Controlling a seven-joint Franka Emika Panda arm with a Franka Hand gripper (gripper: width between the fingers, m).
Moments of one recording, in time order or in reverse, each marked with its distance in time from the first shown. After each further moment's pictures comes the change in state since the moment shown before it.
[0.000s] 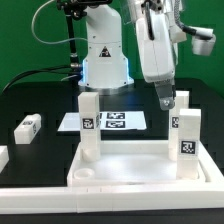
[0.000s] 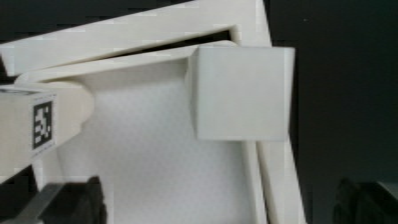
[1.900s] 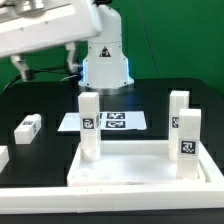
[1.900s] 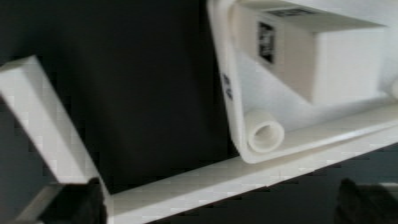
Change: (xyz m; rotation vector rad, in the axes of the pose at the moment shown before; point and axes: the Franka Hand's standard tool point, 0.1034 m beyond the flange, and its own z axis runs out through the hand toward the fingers) arm 0.208 0.039 -0.075 0.039 0.044 -1.595
